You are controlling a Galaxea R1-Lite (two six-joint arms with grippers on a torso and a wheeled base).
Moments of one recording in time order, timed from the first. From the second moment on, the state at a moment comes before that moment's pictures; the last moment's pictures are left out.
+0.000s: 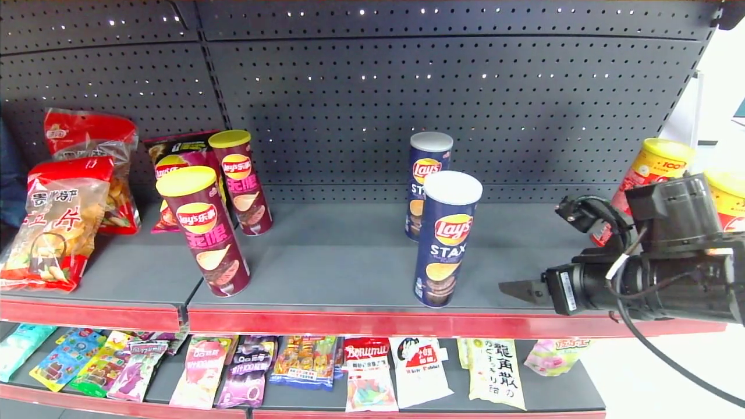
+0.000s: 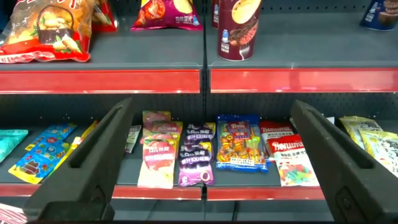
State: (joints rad) left arm 0.00 0.00 0.00 0.00 -0.01 0.02; right arm 0.36 1.56 -0.78 -0.09 0.05 0.04
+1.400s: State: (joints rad) left arm 0.00 0.00 0.00 0.00 -0.01 0.02; right arm 0.44 1.81 -0.90 -0.14 -0.06 0.01
